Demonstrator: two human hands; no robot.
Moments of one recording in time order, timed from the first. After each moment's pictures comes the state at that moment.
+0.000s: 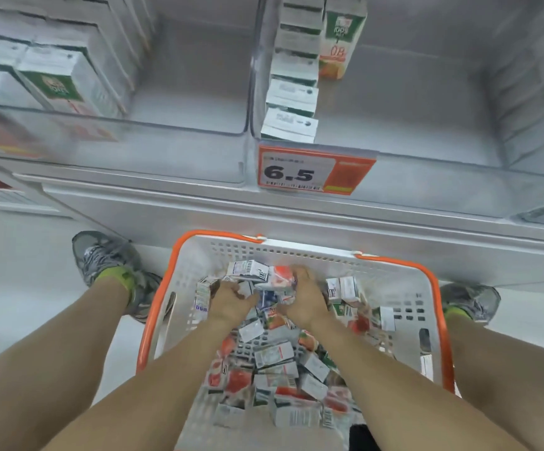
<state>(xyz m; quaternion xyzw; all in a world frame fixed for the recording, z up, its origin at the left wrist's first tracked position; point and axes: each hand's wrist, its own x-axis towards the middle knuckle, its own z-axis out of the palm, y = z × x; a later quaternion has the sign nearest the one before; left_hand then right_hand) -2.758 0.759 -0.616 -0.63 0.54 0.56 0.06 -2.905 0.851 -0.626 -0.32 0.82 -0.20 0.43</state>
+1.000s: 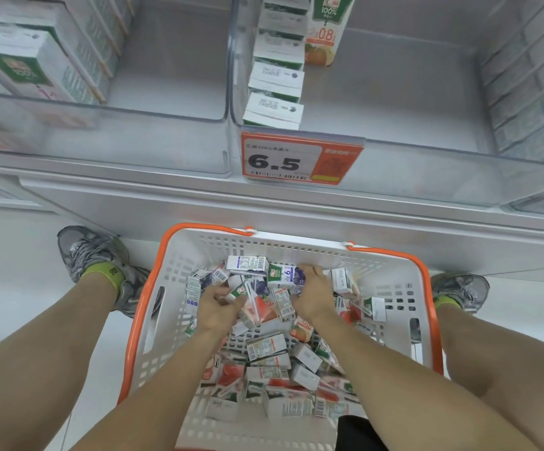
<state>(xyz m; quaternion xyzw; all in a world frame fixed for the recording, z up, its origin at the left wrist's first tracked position) -2.742 0.785 -0.629 -0.67 0.43 0.60 -0.08 -2.923 0.871 -0.638 -0.31 0.87 -0.14 0.34</state>
